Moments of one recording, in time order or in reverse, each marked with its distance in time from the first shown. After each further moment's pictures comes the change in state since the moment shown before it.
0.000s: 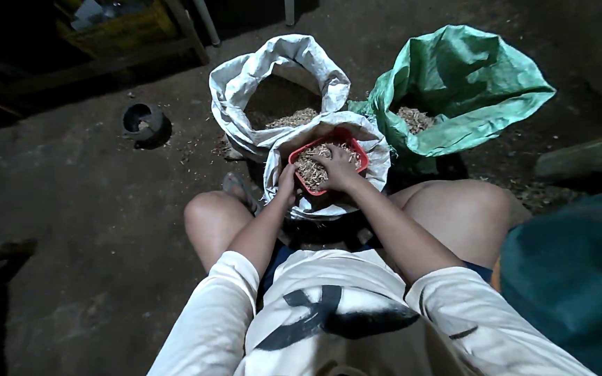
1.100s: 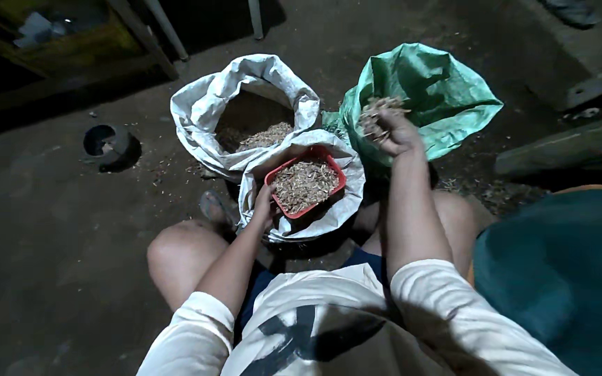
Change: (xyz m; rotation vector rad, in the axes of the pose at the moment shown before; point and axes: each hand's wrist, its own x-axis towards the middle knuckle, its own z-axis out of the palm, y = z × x) left_hand -0.002 0.010 0.006 -0.030 -0.019 -0.044; right_hand 0.006 0.127 -0.139 1.609 0.457 -0.011
